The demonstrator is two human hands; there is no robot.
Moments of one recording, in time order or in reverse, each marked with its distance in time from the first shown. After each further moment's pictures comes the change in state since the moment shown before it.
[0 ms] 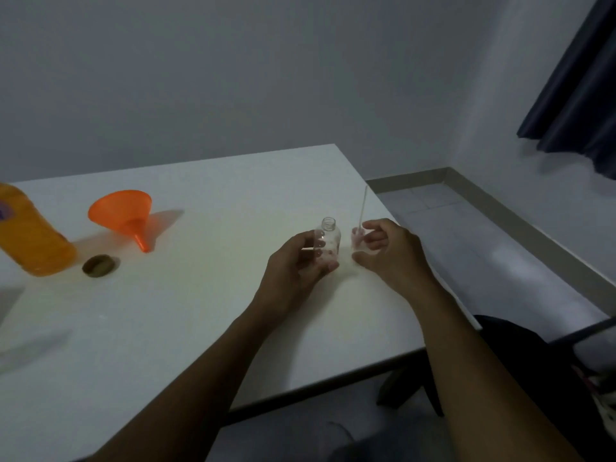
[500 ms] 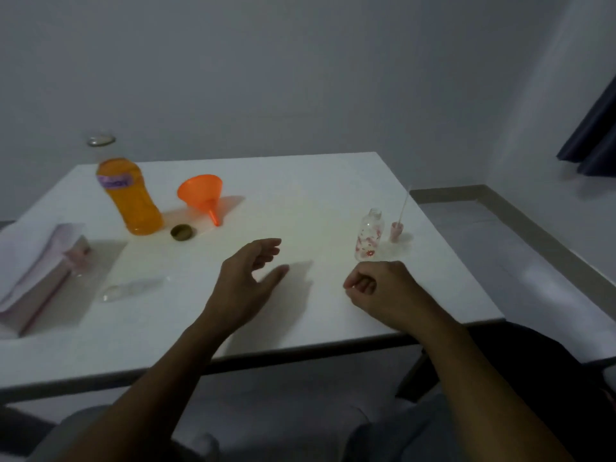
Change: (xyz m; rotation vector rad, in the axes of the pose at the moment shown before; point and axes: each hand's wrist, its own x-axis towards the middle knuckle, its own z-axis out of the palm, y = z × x) left_hand -0.103 0.000 -0.119 0.386 0.221 0.044; right_hand -0.104 -0.079 0.014 -0.144 -0.439 -0.142
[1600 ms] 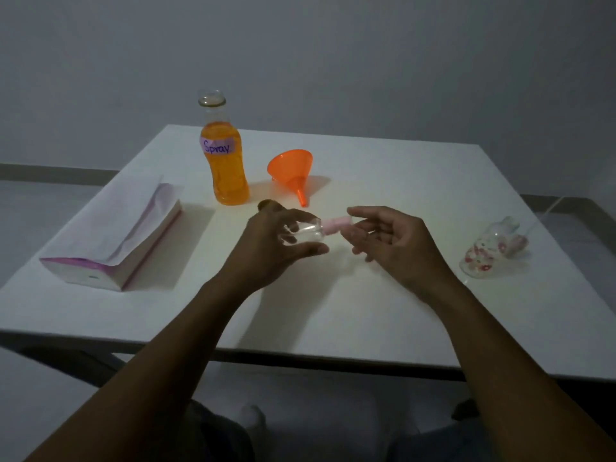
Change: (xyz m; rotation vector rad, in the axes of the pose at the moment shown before) left_hand 0.024 -0.055 -0.087 0.141 0.007 -0.067; right_hand 0.081 -0.108 0.070 0.489 -0.018 -0.162
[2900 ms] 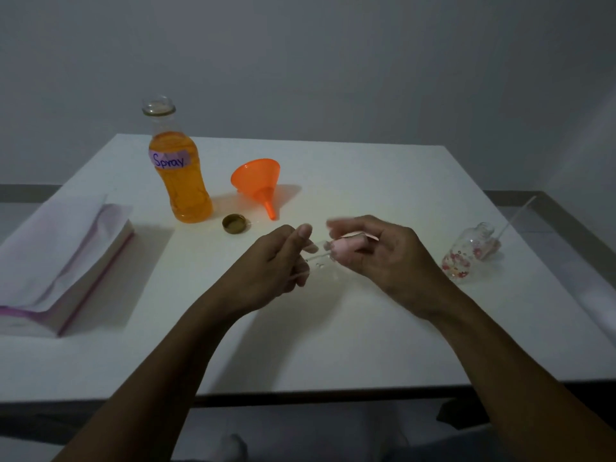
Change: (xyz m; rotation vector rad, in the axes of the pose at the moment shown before) left_hand 0.012 0.023 0.015 -0.429 -0.328 -0.168; right_hand 0.004 0.011 -0.020 0.166 -0.108 -0.070
